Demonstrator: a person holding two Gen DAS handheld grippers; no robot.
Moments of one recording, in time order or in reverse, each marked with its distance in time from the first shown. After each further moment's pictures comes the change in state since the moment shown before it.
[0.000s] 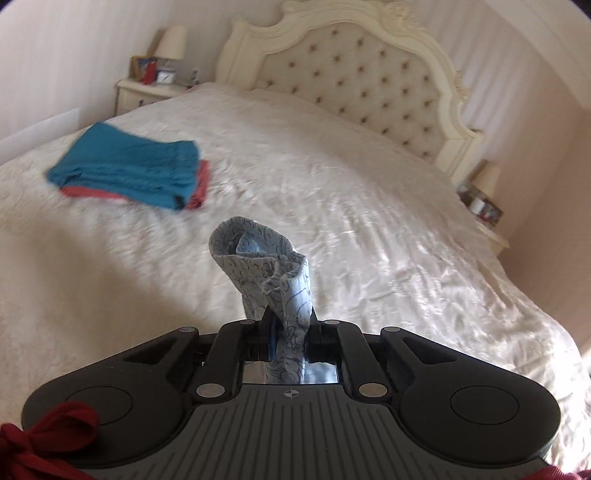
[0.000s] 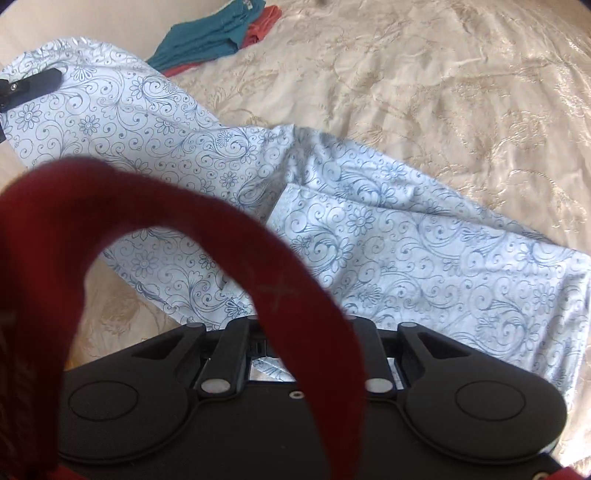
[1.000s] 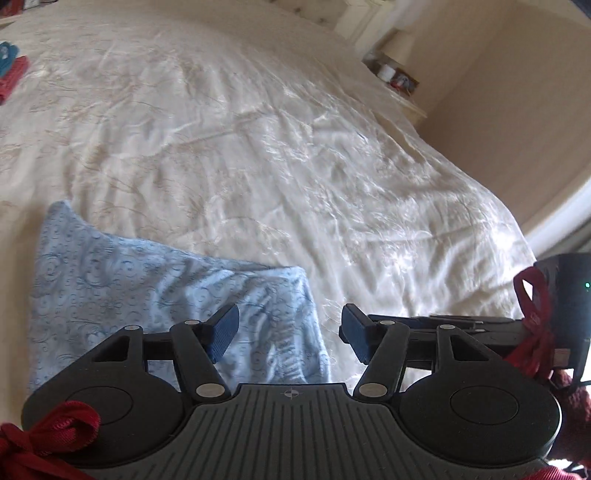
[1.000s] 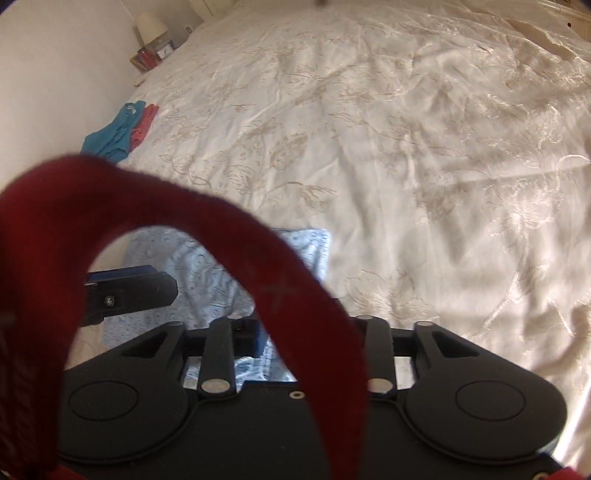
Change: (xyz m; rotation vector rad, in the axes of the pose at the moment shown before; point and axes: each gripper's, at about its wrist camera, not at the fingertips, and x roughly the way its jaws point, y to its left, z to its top) left arm 0.111 -0.153 -0.100 0.106 0.380 -0.226; right arm -0.116 -0.139 -0.054 0.274 -0.171 -0.085
